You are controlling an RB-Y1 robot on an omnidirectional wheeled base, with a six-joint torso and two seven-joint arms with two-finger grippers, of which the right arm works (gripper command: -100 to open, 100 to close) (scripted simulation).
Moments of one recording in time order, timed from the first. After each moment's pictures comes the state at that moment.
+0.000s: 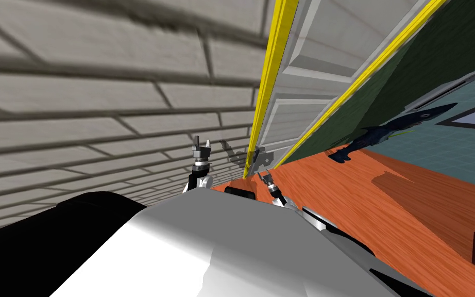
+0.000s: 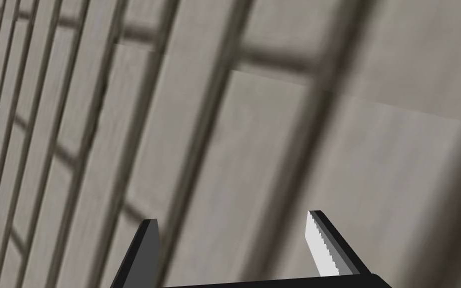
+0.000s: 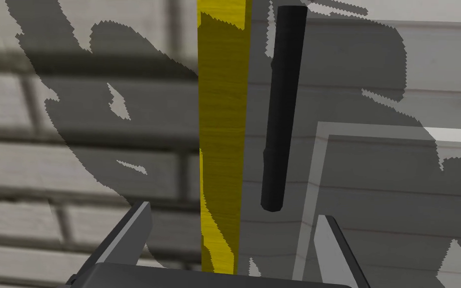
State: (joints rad) arm -0.27 -0.44 1.11 -0.41 -0.73 -1.23 -1.80
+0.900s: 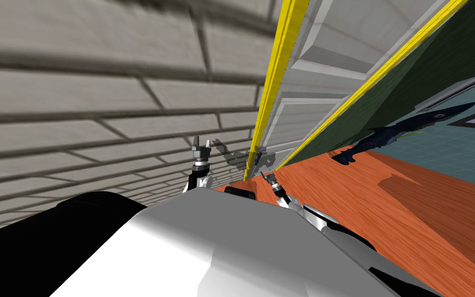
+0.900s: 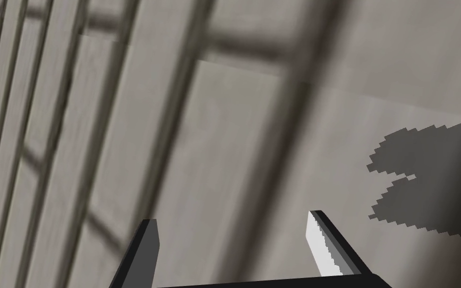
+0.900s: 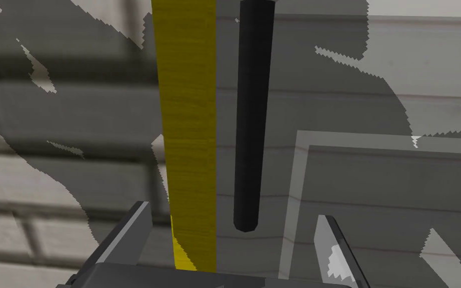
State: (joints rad) arm -0.31 -0.47 1.18 -0.34 -0.78 -1.26 -1.89
